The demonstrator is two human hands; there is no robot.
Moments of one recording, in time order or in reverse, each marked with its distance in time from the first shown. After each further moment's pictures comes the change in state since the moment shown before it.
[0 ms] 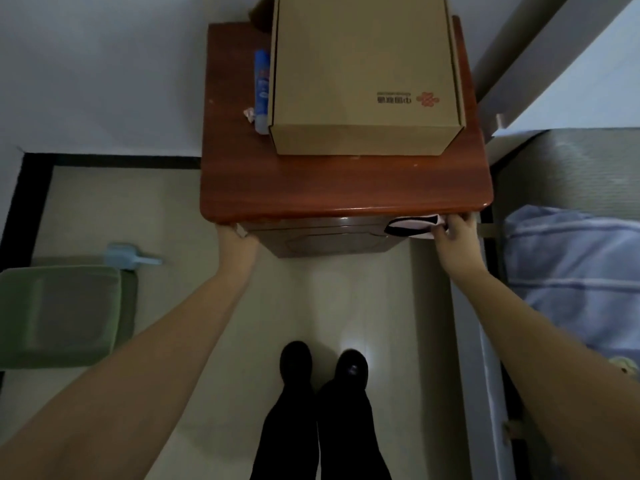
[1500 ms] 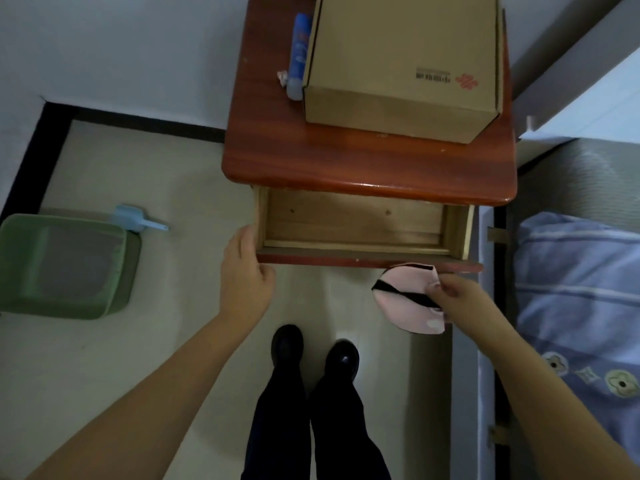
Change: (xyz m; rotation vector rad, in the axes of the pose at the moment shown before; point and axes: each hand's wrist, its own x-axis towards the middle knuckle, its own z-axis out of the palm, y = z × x) left_hand -0.091 -0.052 -0.032 0.541 0.001 0.370; right_hand -0.093 0.014 -0.018 -0.068 -0.481 0.091
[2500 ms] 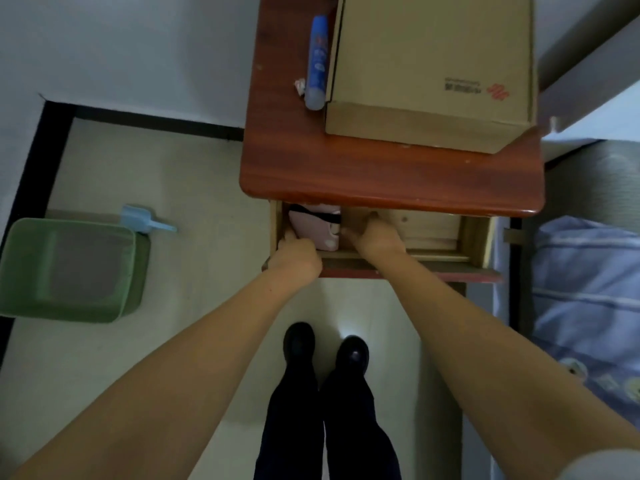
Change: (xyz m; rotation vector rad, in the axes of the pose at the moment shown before) left_hand 0.078 0.041 0.026 0.404 -0.717 -0.273; right_hand 0.107 -0.134 0.086 -0.271 -0.004 0.038
